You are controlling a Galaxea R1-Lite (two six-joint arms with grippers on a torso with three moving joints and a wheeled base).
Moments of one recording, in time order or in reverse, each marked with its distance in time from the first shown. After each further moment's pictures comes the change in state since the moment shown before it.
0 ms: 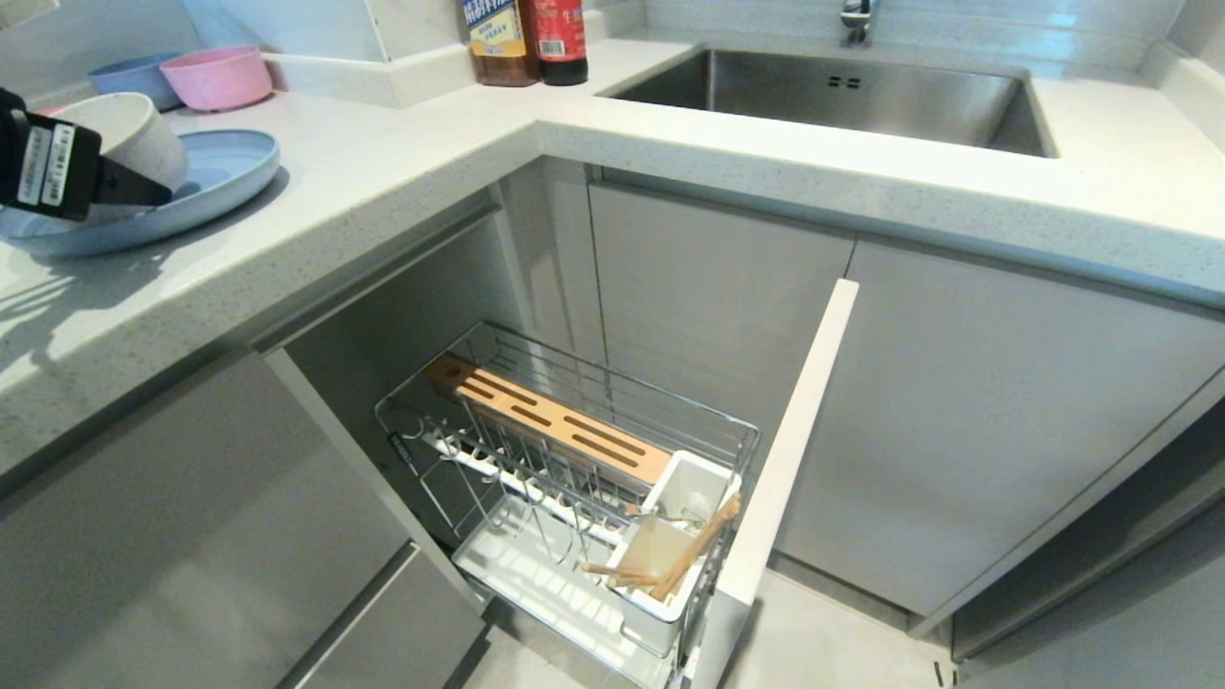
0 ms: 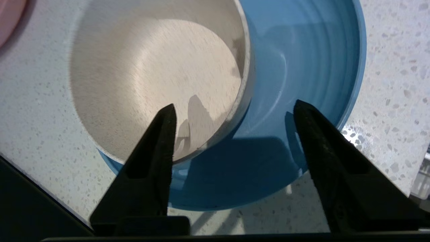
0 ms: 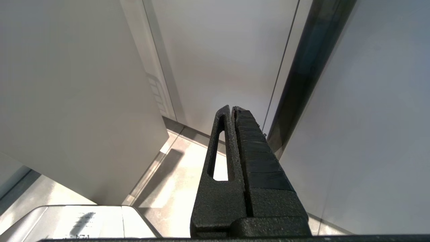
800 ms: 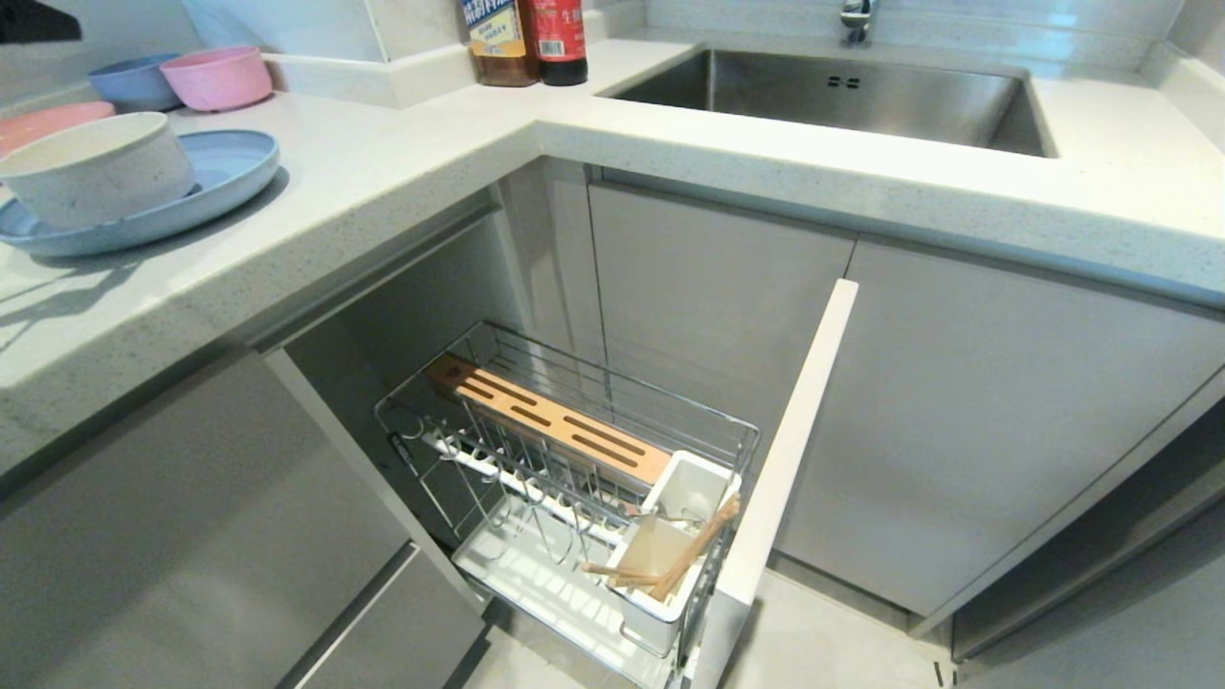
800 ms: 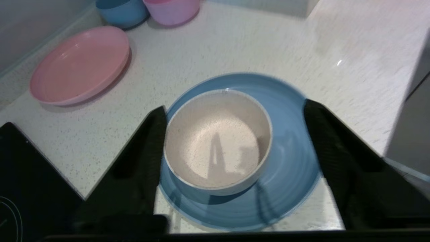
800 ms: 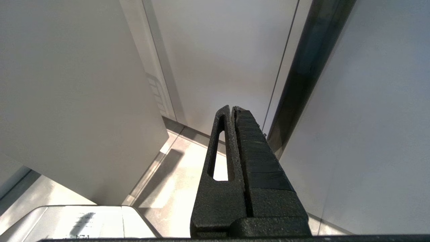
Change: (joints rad) left arm 0.009 -0.111 0.004 -0.258 -0.001 -0.151; right arm 0.000 0.000 0.000 0.000 0.000 0.000
